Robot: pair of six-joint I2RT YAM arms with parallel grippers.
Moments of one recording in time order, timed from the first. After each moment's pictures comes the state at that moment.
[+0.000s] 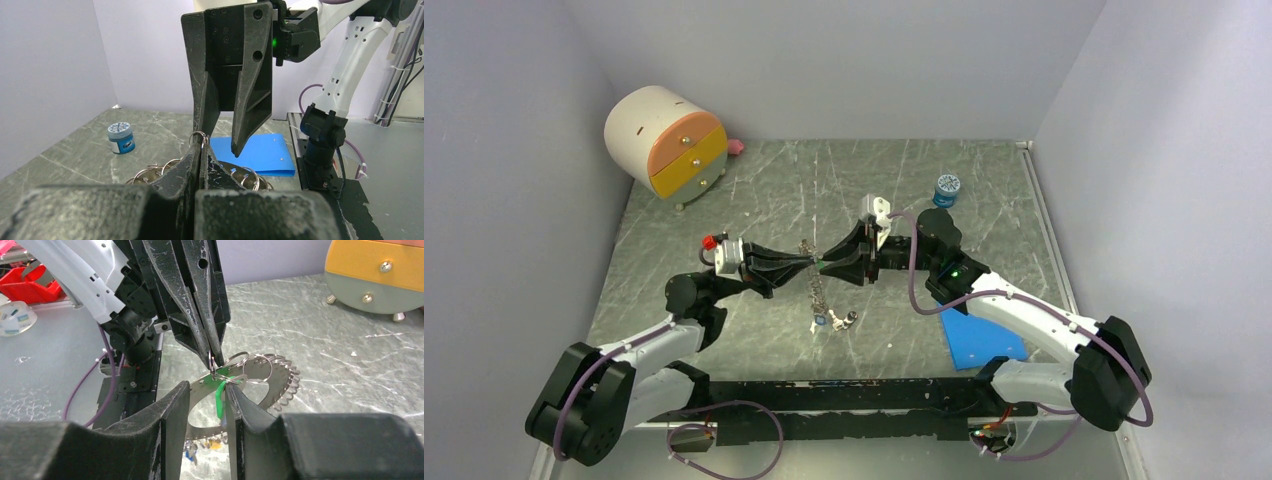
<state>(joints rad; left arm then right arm) -0.42 1.09 0.27 1.45 0.85 -0.45 0.74 1.19 0.78 0.42 -0.79 0.10</state>
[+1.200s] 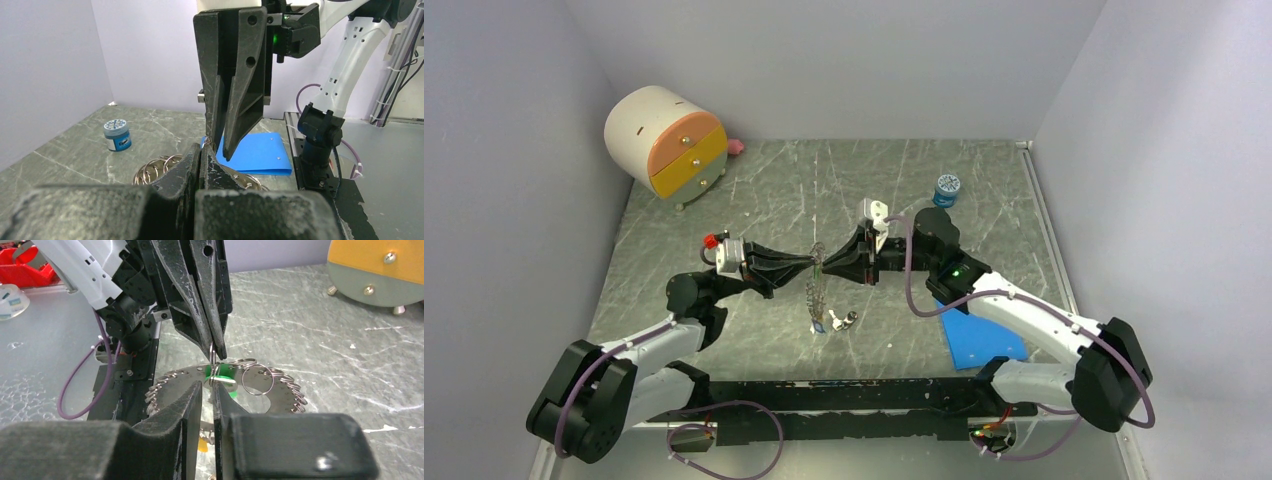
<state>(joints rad) -0.42 1.10 0.27 1.46 0.85 -0.46 0.74 1.17 0.79 0.33 -0.79 0.03</state>
